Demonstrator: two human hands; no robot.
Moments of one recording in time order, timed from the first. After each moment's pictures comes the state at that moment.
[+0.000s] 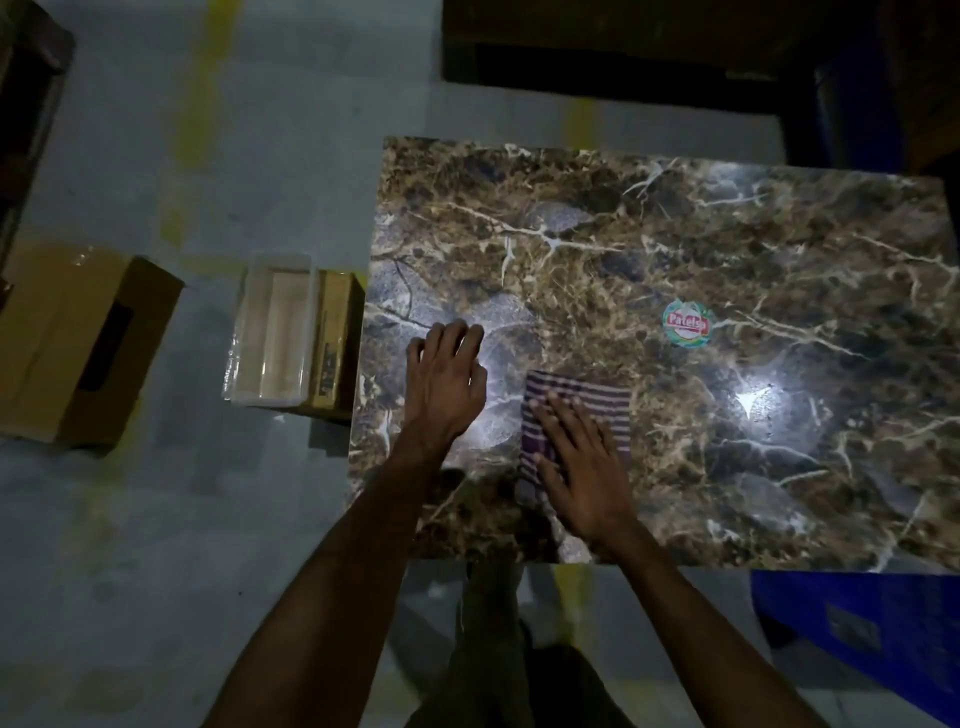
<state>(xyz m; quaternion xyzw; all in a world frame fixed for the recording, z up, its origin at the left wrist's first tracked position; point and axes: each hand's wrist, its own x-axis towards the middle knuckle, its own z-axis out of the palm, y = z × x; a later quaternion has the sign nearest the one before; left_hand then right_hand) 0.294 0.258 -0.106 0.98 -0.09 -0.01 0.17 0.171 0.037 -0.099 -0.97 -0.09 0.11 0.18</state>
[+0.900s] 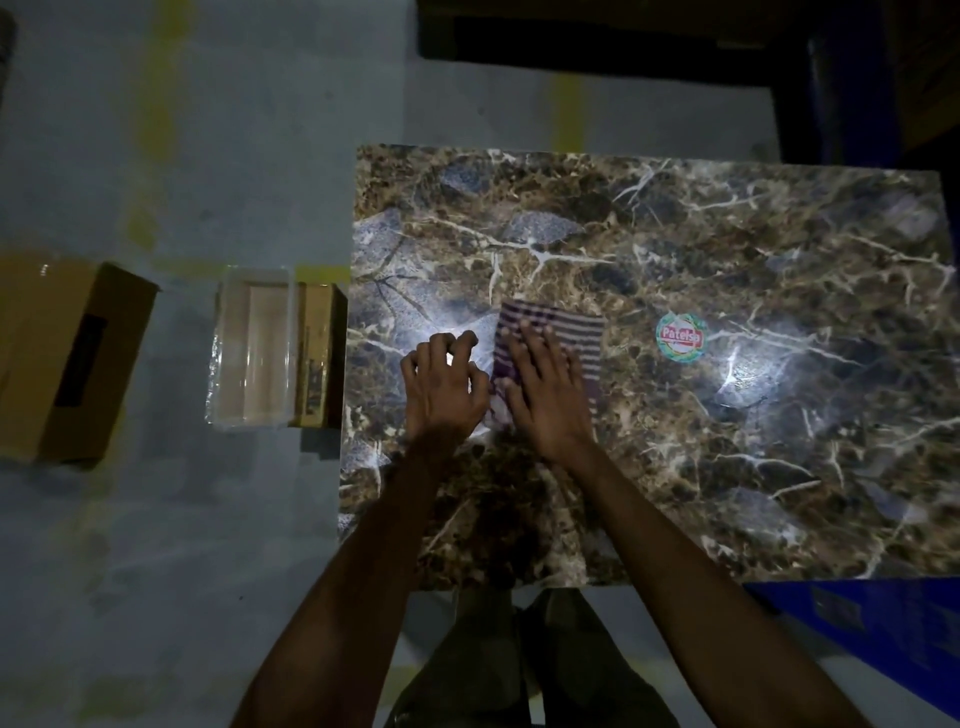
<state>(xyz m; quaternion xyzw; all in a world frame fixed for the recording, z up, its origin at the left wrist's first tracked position) 0.315 0.239 -0.106 0.98 -0.04 0.05 0.20 0.294 0.068 -0.108 -0.98 -0.06 0.08 0.15</state>
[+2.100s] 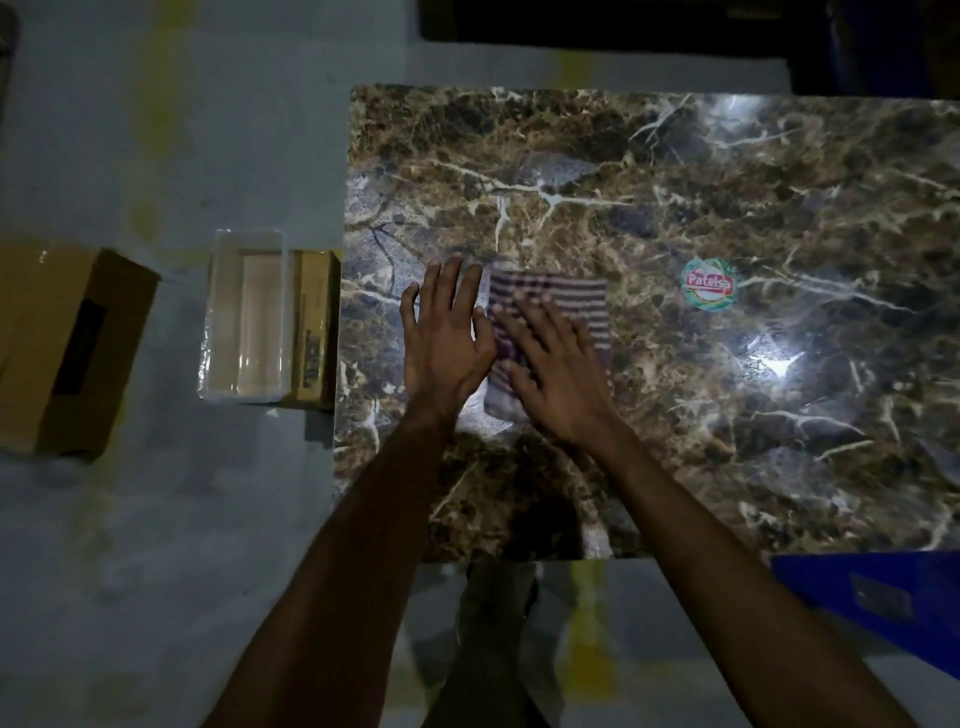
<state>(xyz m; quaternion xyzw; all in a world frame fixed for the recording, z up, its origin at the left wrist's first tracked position) 0.321 0.243 -0.129 0.97 -0.06 0.04 0.21 0.267 0.068 -0.107 -0.98 -0.12 0.08 0.16</state>
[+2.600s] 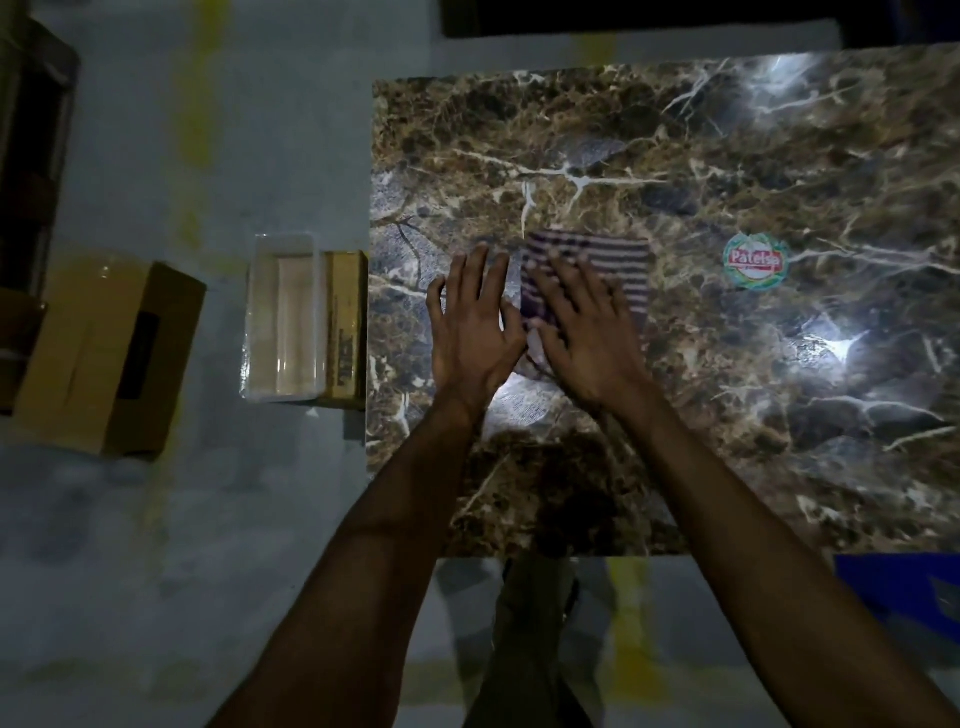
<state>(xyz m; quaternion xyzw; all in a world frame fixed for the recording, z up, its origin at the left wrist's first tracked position) 0.321 0.242 -0.127 0.97 -0.06 0.05 0.21 0.295 0.073 -0.114 -0.98 -0.08 0.06 0.15</state>
